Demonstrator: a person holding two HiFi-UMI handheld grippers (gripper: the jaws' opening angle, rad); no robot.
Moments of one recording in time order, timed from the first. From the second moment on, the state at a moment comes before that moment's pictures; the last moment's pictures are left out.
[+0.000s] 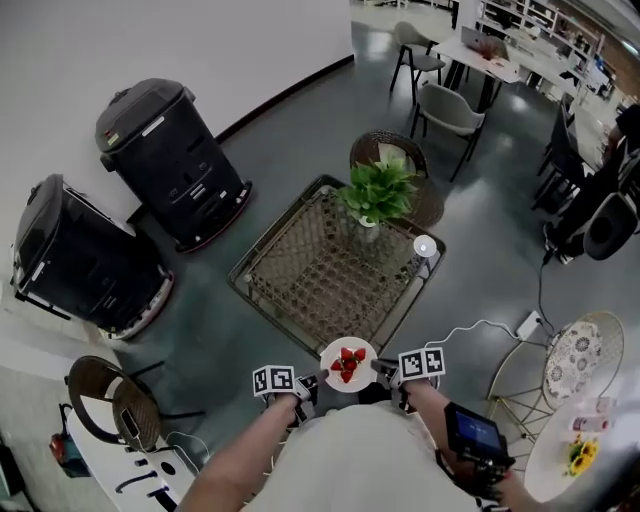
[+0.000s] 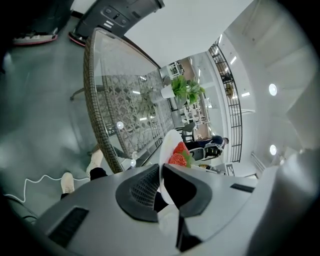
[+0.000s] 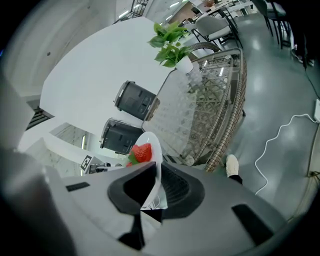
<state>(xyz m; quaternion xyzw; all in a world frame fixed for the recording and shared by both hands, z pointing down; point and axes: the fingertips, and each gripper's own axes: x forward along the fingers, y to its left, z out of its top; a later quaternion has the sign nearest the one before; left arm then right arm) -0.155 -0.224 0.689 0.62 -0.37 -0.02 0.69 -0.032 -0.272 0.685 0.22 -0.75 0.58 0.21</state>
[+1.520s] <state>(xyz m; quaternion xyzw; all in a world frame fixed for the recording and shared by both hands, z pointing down) -0.176 -0.352 0.793 0.54 -0.46 0.03 0.70 -0.061 -0.411 0.793 0.15 -0.72 0.60 0.32</state>
